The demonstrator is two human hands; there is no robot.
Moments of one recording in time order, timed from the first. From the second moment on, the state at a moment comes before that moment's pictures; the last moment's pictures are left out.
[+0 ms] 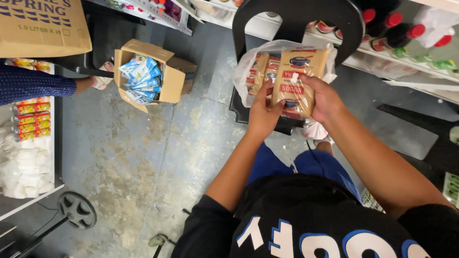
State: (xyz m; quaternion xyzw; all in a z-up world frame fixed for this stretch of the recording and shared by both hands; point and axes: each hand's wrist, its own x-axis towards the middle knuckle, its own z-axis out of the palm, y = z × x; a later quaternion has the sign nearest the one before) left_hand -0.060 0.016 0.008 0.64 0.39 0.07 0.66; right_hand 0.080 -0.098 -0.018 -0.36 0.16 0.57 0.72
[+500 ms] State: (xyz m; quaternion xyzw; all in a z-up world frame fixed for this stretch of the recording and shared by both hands) left_hand -0.039 0.076 -0.190 0.71 0.47 -0.03 0.53; right_hand 0.079 -0.051 -0.233 -0.46 0.17 0.49 0.72
